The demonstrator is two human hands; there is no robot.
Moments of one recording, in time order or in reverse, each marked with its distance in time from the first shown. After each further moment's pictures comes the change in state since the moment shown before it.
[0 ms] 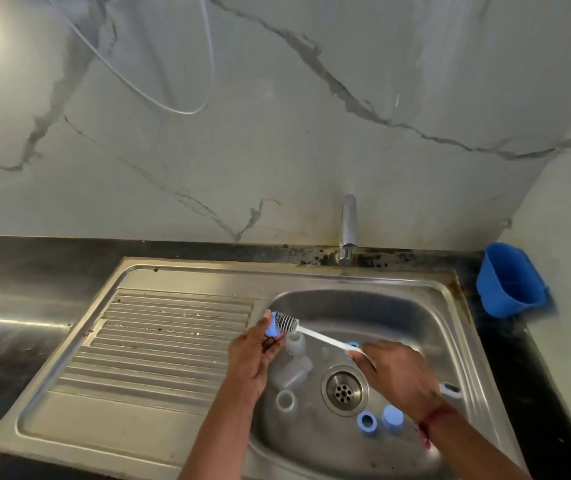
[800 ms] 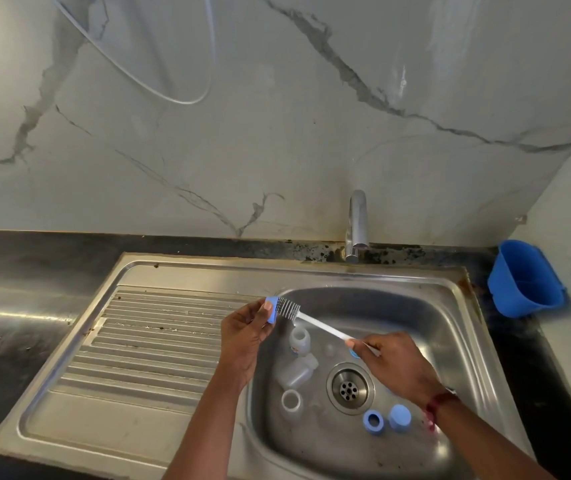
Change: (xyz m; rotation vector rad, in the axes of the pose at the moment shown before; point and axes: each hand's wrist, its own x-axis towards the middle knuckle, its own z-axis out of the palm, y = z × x) left_hand 0.015 0.028 -0.002 0.128 -0.231 0.264; right_hand 0.025 -0.007 -0.004 0.496 -0.224 0.197
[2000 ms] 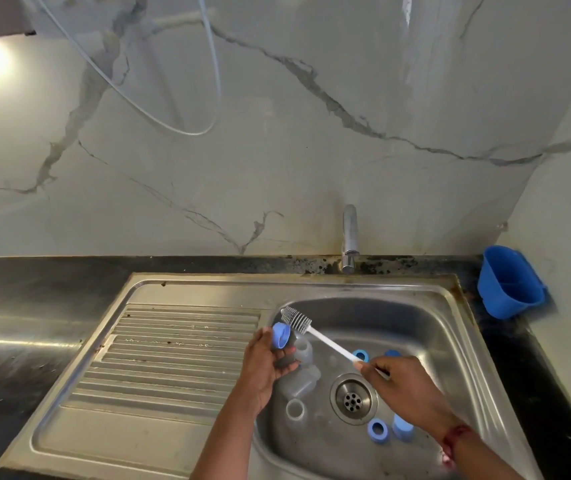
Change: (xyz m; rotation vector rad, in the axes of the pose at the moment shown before) left_hand -0.037 -0.010 0.011 0.152 0.044 -0.222; right_hand -0.047 -0.016 -0.010 0.143 -0.019 0.121
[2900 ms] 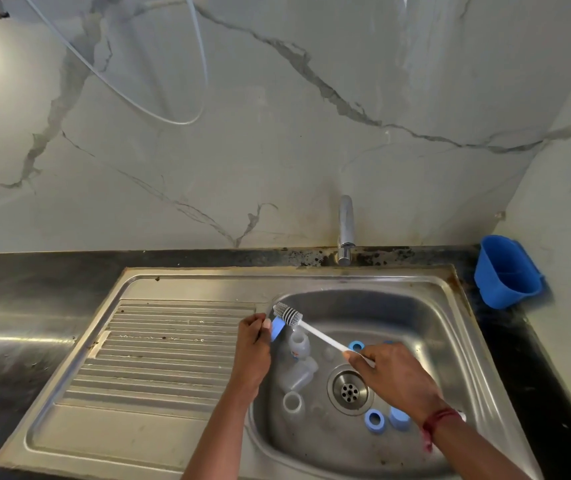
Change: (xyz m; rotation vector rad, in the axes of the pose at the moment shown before) left_hand 0.026 -0.010 -0.014 0.611 0.107 0.426; right_hand 0.009 -0.021 0.000 -0.169 -0.023 0.064
